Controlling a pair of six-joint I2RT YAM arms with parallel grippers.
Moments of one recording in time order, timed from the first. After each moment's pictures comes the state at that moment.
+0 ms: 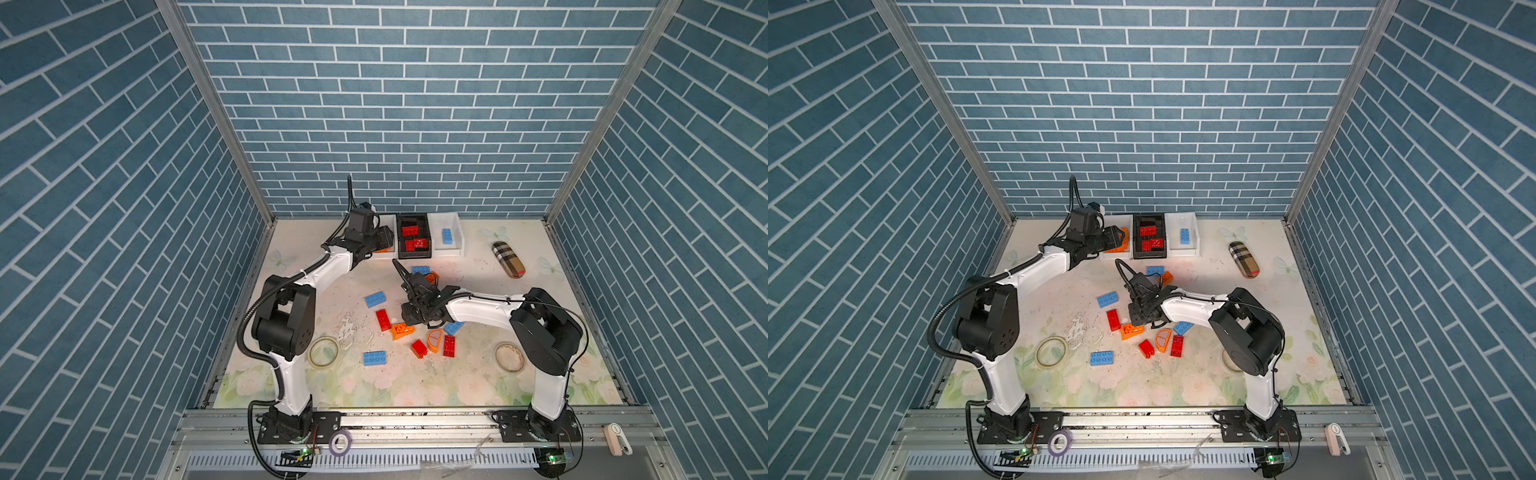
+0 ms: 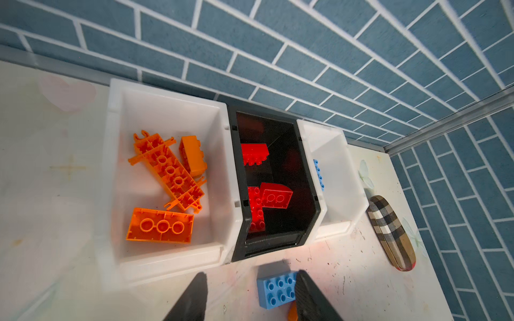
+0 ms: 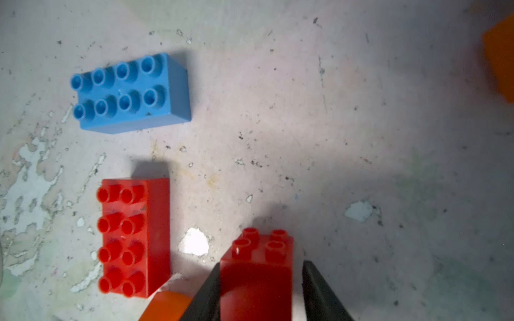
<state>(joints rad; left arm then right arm) -0.36 1.86 1.43 -0.14 0.13 -0.52 0.91 1.90 1.19 -0.35 0.03 0.51</state>
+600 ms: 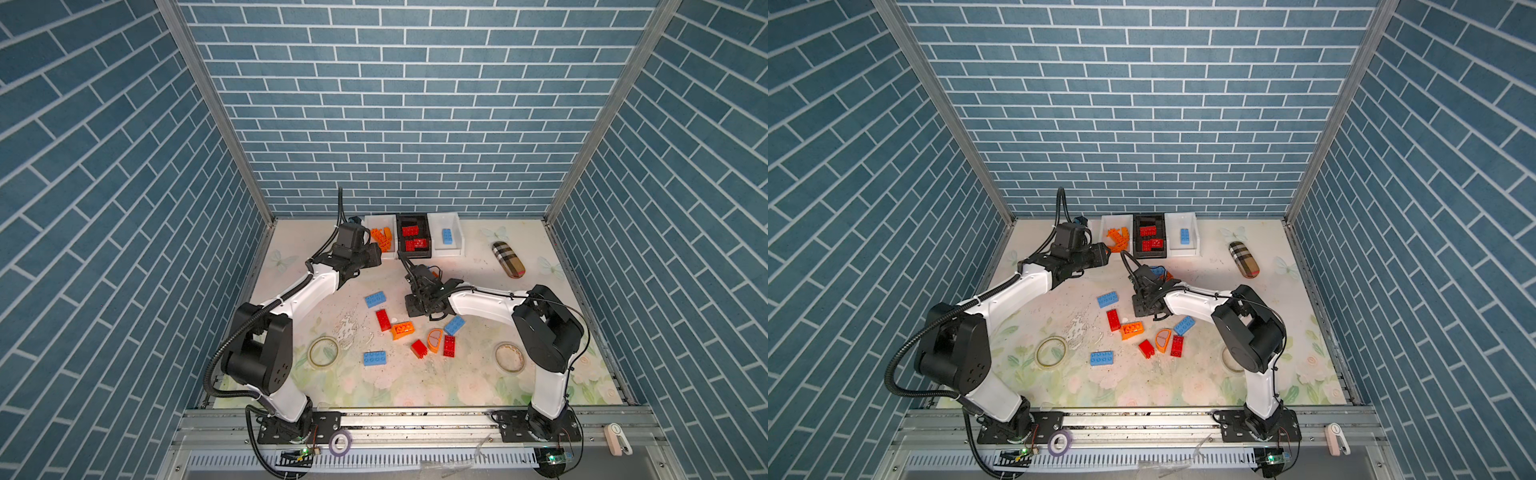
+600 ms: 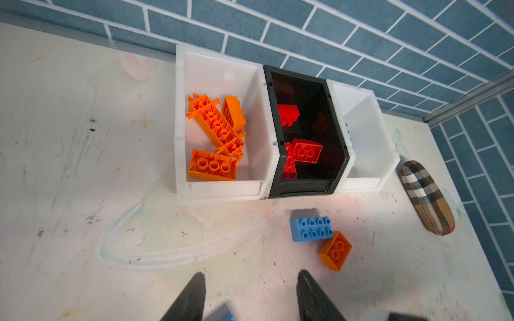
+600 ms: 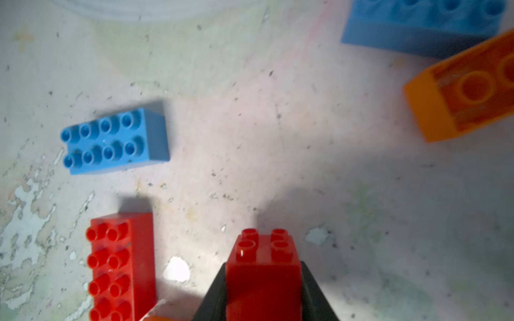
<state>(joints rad) -0.37 1.62 1.18 -0.25 0.04 -0.44 0.82 1.89 1.21 -0.34 0.02 0.51</state>
